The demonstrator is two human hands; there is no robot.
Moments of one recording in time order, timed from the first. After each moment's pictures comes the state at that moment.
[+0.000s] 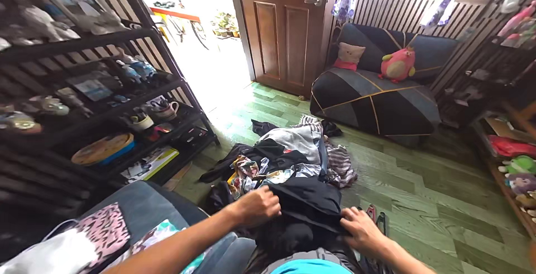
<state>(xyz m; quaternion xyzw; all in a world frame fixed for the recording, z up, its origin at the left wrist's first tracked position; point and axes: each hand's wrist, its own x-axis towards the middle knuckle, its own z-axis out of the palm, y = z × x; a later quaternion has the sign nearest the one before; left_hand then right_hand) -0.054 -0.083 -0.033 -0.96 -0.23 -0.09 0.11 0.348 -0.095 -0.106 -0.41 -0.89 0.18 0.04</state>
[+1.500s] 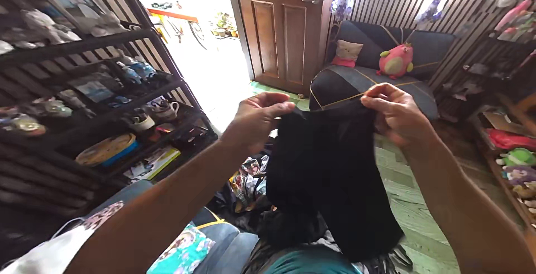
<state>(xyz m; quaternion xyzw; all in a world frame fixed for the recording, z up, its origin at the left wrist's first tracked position) 0.012 -0.064 0.208 -0.45 -0.43 -0.60 -0.50 0.288 -0.020 0.211 -0.37 -0.57 0.47 0.56</state>
